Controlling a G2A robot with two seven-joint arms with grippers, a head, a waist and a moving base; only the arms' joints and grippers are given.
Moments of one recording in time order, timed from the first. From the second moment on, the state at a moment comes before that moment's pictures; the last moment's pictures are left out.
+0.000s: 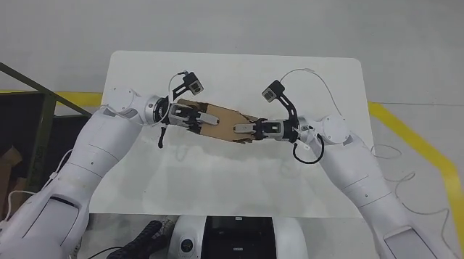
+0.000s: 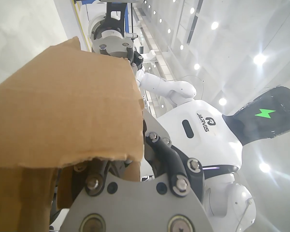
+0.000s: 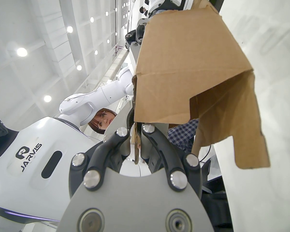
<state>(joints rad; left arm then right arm) 0.84 -0.98 -0.94 -1.17 -0.87 -0.28 -1.54 -0.96 -1.24 0.95 -1.27 0.59 -0.38 1.22</state>
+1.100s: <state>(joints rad) 0.86 -0.97 -0.97 -1.17 -0.70 -0.36 -1.46 -1.00 -1.23 1.01 -1.35 0.62 -0.38 1.22</state>
